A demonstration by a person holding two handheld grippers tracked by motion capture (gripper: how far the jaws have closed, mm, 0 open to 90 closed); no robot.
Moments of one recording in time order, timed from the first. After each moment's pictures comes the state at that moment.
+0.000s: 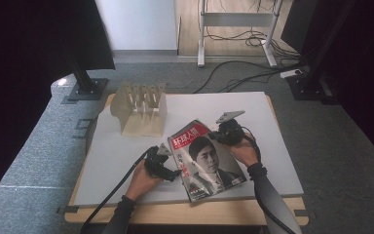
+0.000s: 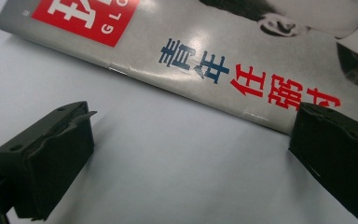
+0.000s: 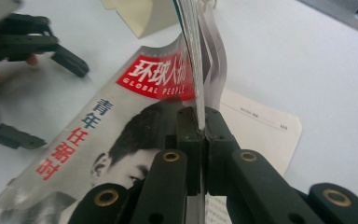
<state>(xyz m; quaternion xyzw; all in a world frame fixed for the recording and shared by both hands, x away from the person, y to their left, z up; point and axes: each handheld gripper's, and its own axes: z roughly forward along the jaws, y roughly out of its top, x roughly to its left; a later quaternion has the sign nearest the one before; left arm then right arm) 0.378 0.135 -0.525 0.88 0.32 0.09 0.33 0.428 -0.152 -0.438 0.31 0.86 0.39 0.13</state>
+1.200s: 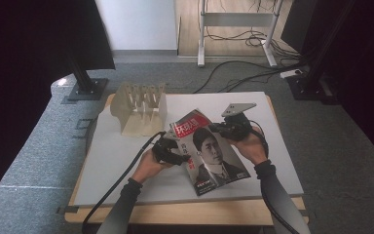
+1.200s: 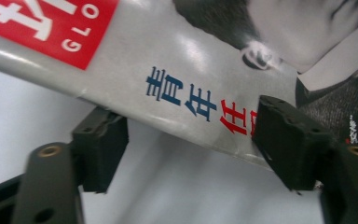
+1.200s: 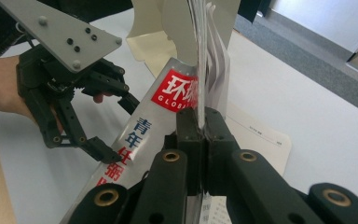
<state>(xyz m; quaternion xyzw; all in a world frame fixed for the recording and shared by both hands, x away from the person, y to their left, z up) 0.406 0.108 -0.481 0.88 0.29 0.06 0.36 0.401 -0.159 -0.375 0.26 0.84 0.45 0.15</state>
